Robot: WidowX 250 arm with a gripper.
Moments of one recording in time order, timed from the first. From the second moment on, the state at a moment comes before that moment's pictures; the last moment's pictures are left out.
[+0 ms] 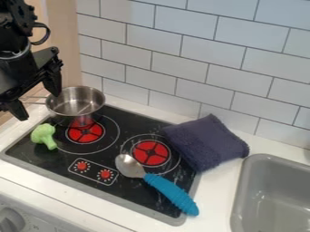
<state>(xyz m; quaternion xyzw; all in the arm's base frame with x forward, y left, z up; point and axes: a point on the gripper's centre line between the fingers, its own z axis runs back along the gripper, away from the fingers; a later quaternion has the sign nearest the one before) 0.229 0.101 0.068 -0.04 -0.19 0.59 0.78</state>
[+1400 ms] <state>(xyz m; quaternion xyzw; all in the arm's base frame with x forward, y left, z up) 0.305 -0.028 0.060 -0.06 -0.15 0.39 0.91</state>
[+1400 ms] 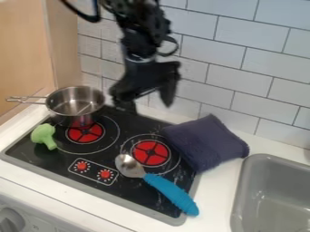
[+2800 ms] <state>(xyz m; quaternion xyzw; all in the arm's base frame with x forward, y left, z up) 0.349 -0.100 0.012 -0.02 -0.04 0.26 0.96</state>
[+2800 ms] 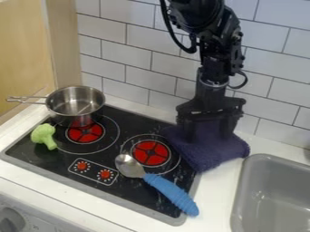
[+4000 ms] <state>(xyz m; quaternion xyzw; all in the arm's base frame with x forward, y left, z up) 0.315 -0.047 0.006 0.04 -0.03 0.33 0.94</state>
